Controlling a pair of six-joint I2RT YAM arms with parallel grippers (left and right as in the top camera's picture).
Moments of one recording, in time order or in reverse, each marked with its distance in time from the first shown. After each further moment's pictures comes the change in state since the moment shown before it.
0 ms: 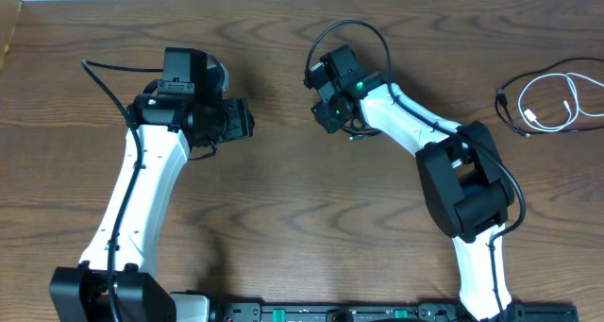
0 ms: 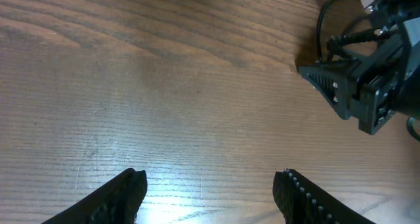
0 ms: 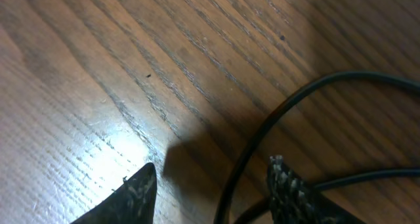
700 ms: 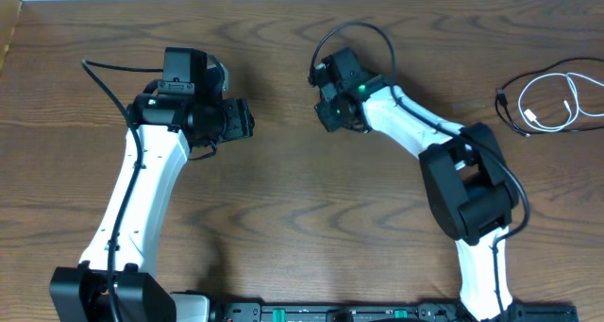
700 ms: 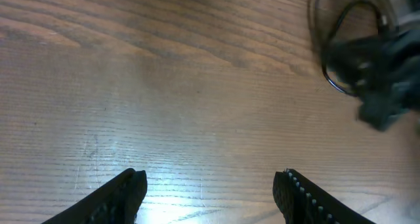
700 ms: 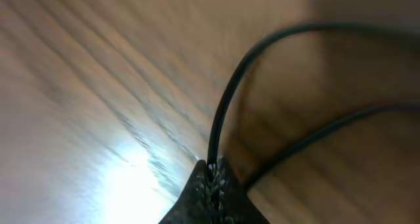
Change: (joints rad) left arm 0.000 0.000 0.000 0.000 0.000 0.000; right arm -0.018 -0.050 -0.005 0.030 -0.036 0.122
